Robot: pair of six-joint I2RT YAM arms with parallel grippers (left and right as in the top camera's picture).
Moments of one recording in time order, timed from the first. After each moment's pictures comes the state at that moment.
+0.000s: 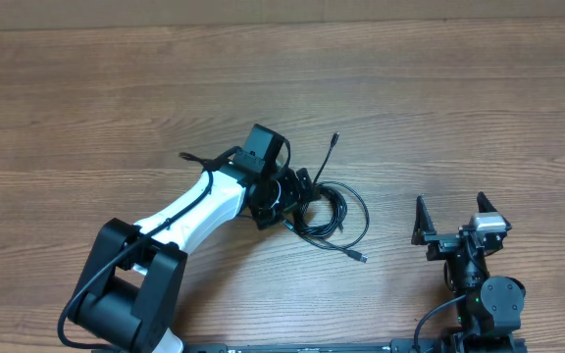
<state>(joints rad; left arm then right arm) -0.49 1.76 1.03 -0.49 0.46 -0.88 0.04 0.01 0.02 -0.03 -0.02 0.00</state>
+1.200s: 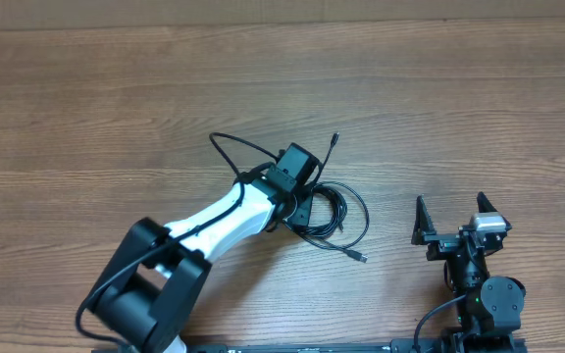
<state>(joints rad) -0.65 1.80 1.03 -0.49 0.01 -0.46 0.04 0.01 0.02 -0.03 -0.02 0.00</state>
